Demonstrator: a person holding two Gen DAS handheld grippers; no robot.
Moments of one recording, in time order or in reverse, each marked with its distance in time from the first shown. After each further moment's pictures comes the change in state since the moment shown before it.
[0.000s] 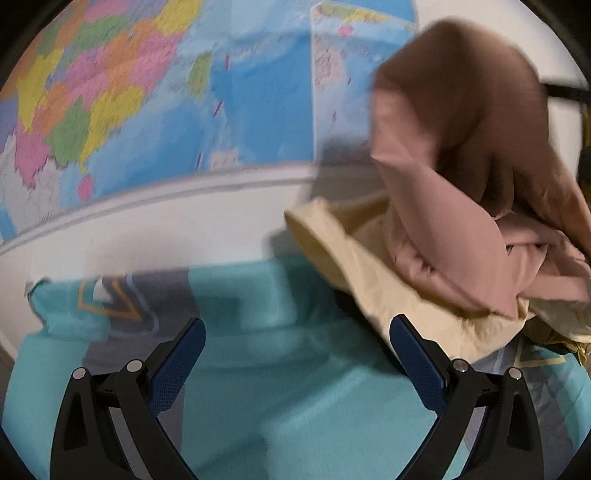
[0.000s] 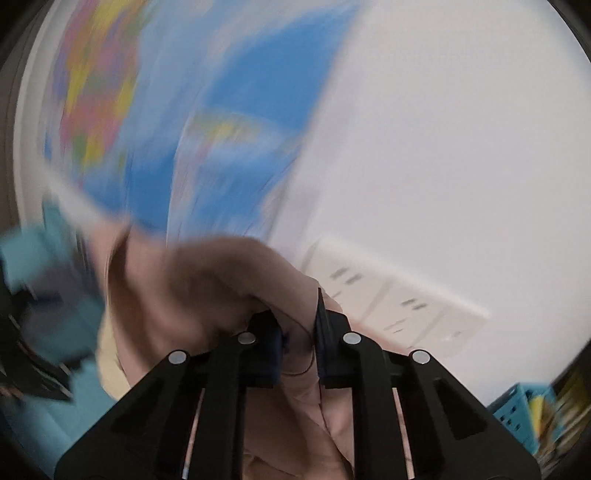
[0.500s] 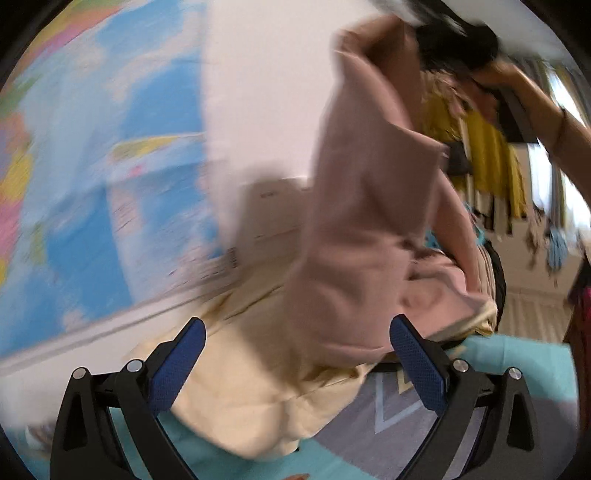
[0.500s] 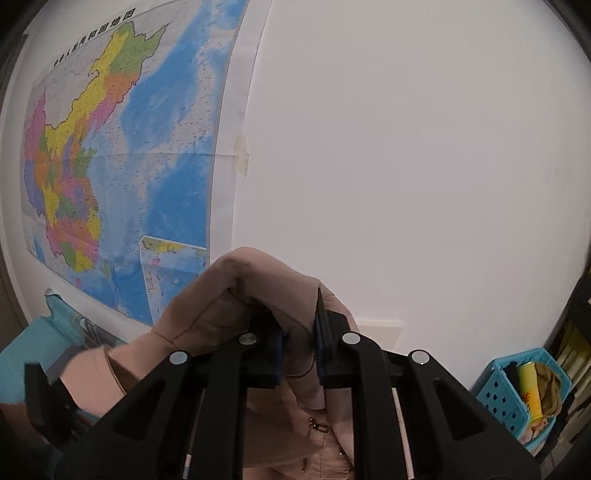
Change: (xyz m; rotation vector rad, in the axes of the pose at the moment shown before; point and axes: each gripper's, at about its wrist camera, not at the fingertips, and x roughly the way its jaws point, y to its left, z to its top) left arm -0.047 -0.076 0.012 0.359 -0.343 -0.487; right arm -0.086 -0.085 0.030 0.199 -0.090 -0.055
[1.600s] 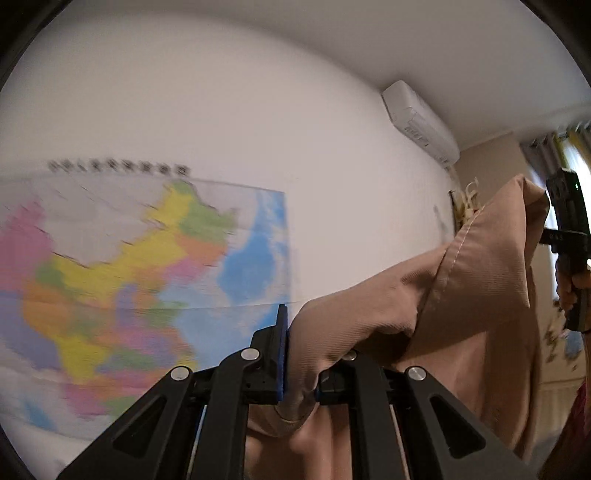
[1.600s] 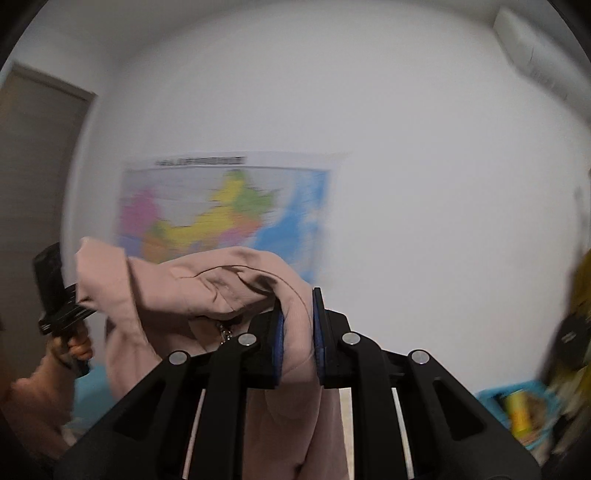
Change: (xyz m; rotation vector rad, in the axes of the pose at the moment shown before) left arm -0.336 0.024 0.165 -0.092 -0.394 0.249; right arm -0.334 0.047 0.006 -0.004 -0.322 0.218
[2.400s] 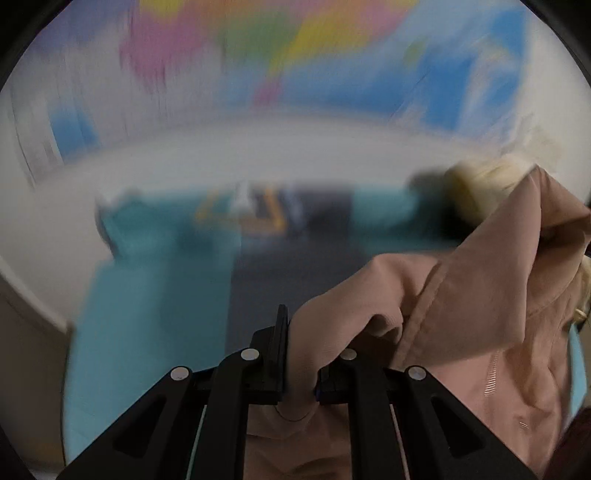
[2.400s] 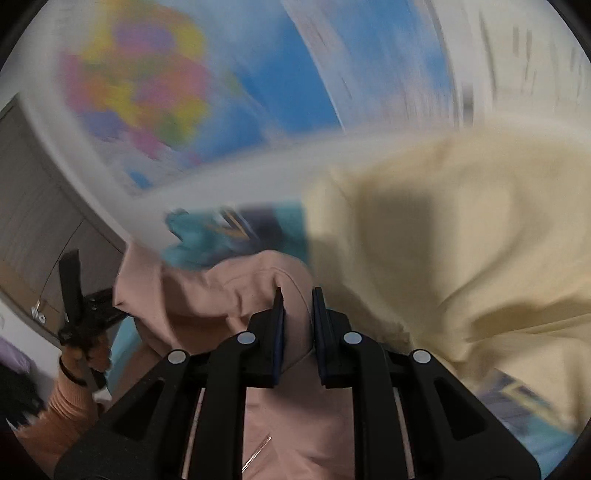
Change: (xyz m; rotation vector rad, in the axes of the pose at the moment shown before) left arm 0.113 0.198 -0.340 -0.300 1.059 0.412; right arm 0.379 0.056 -0.315 0.460 0.825 0.306
